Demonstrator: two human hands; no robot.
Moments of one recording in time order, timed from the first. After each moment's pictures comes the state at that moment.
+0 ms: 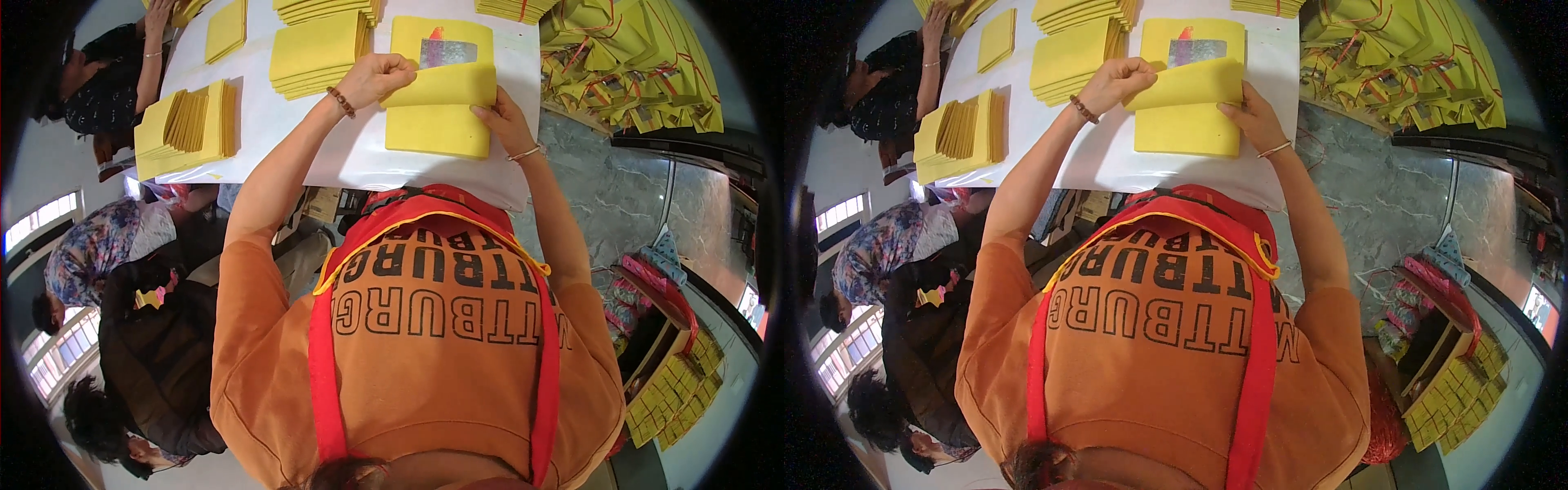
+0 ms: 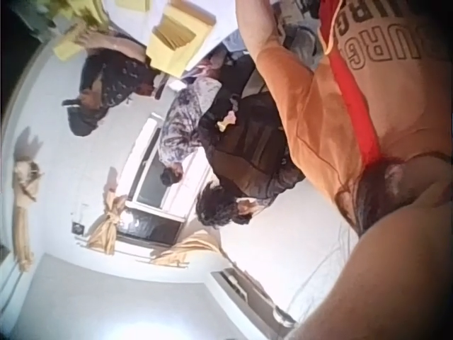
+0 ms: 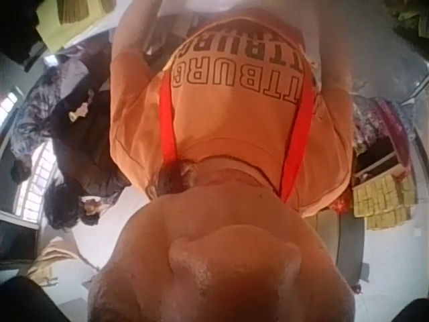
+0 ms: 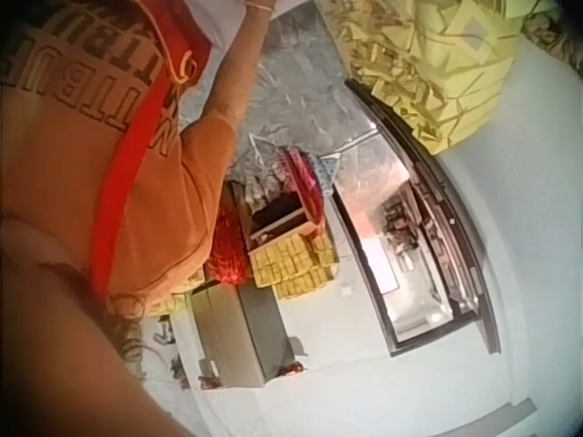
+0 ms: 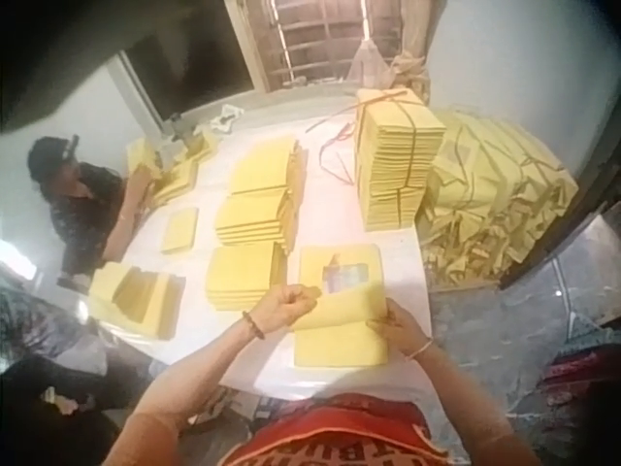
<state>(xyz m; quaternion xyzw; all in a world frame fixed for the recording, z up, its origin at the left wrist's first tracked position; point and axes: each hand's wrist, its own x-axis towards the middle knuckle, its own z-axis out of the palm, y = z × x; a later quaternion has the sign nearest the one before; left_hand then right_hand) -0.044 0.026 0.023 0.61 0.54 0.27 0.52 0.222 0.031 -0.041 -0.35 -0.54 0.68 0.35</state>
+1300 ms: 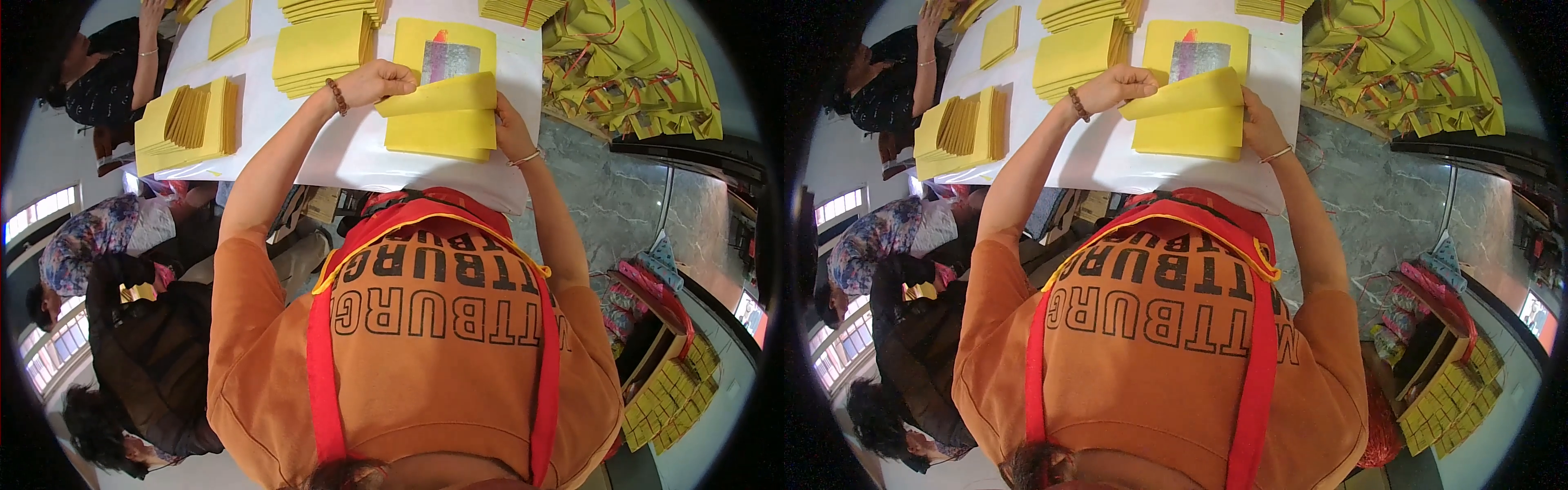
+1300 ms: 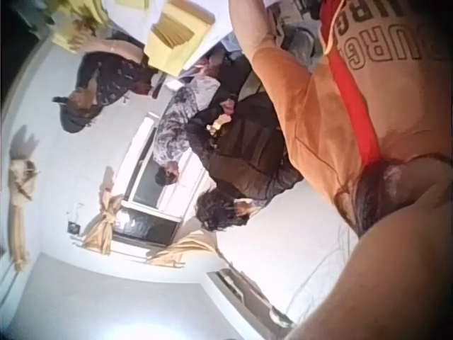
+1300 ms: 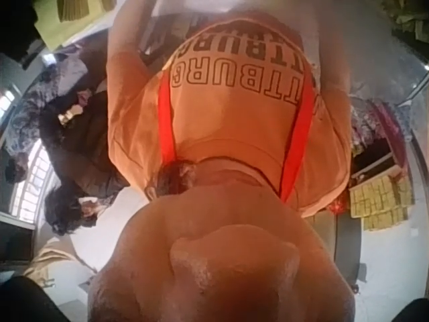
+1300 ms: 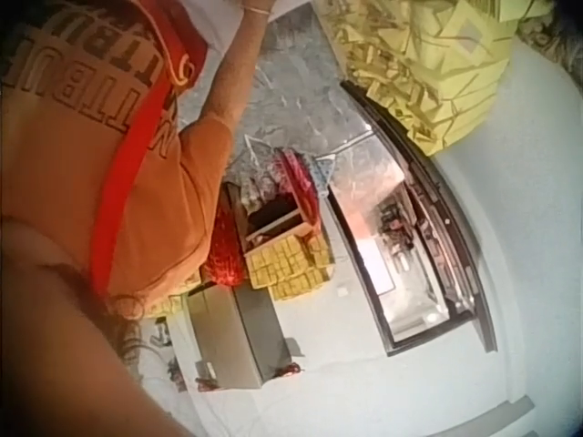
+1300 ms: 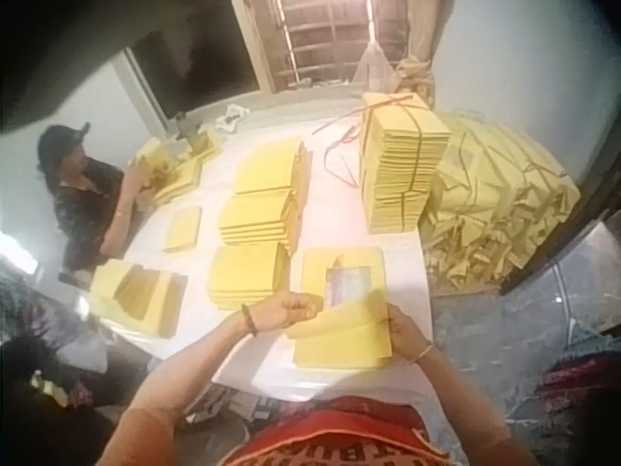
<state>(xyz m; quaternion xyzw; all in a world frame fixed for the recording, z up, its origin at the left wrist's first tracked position) -0.055 0.032 0.031 0.65 0.48 0.15 0.57 0.228 0.033 -0.059 -0.37 -0.63 0.60 0.32</state>
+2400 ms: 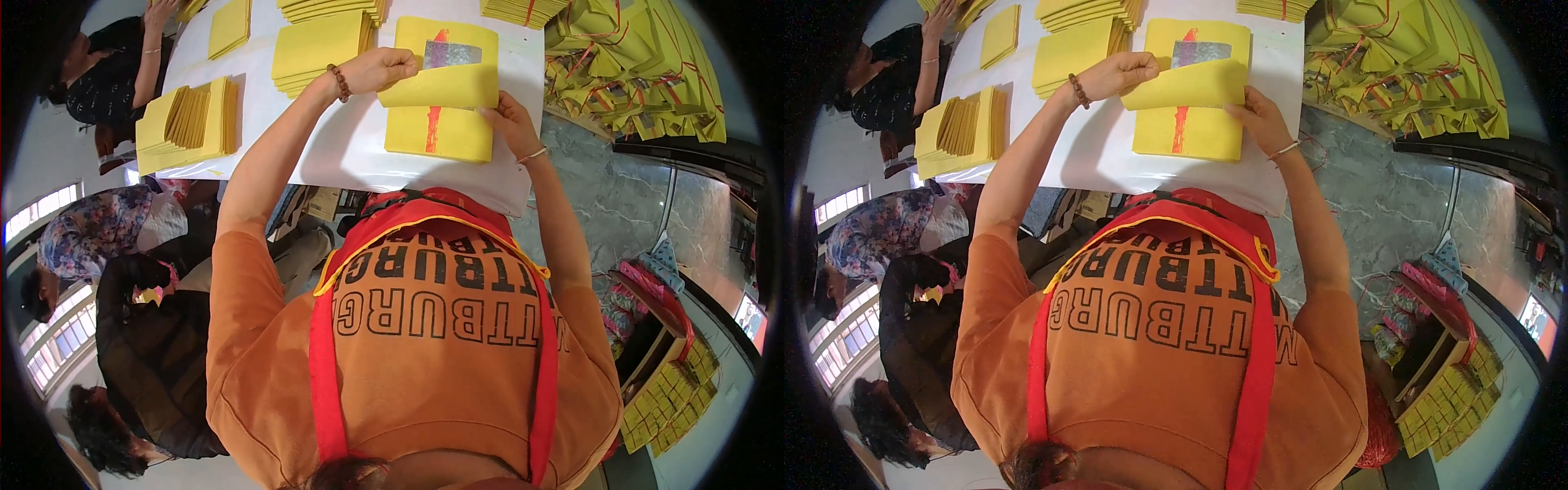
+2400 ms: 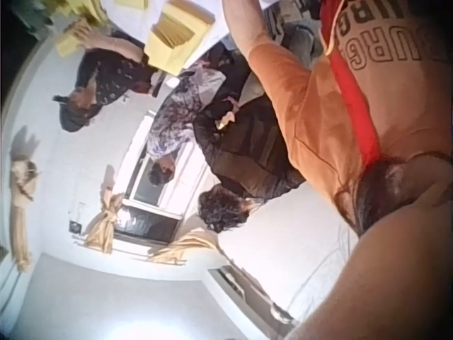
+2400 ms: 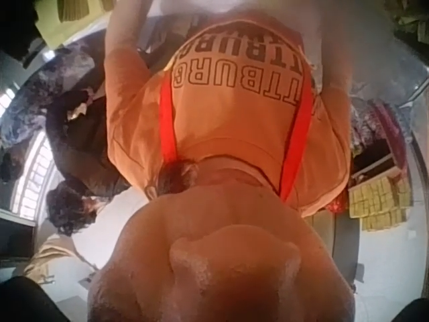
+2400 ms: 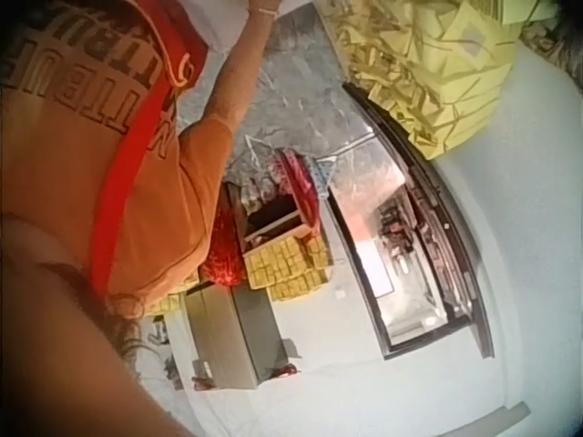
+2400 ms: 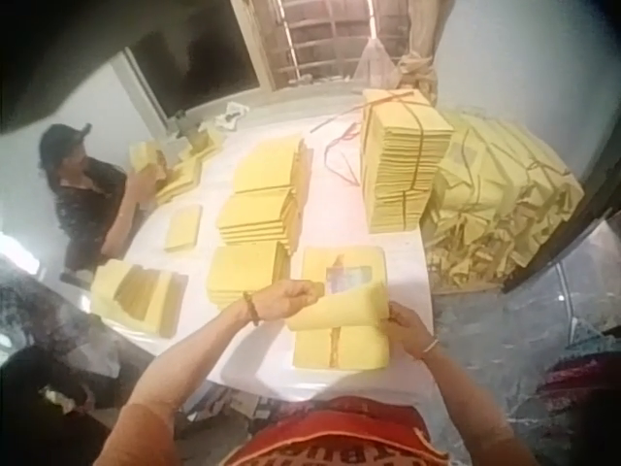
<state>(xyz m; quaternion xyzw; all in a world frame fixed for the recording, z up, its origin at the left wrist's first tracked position) -0.055 0.055 0.034 0.71 0.48 0.13 0.50 0.231 0.043 -0.038 -0.33 -0.51 0.73 0.31</state>
